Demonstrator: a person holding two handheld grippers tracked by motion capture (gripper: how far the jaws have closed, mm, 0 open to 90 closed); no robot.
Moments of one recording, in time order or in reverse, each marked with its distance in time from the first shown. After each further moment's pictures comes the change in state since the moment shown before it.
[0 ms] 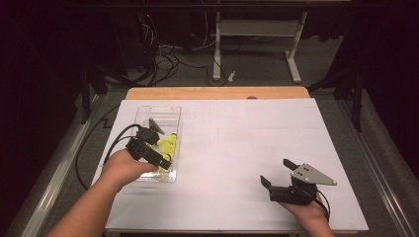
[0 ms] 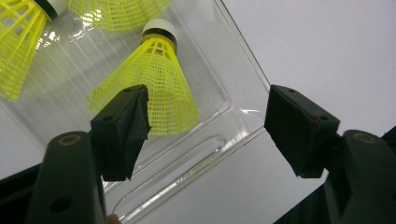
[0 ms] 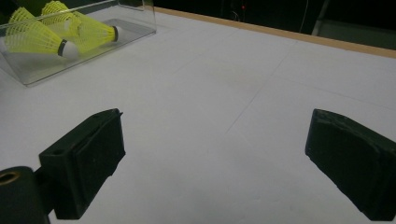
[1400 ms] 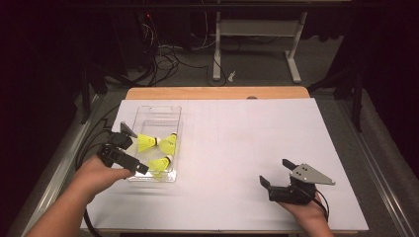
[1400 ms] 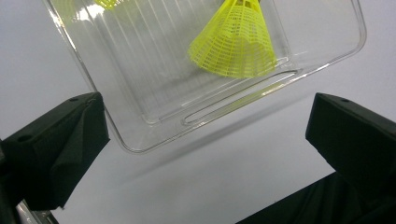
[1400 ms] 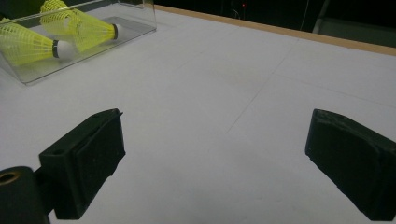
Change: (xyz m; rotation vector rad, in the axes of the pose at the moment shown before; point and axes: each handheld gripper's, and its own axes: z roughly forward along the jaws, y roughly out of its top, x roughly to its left) left arm 0.030 -0.049 -0.024 -0.007 0.089 -0.150; right arm 0.001 0.000 0.002 0.007 -0.001 -0.002
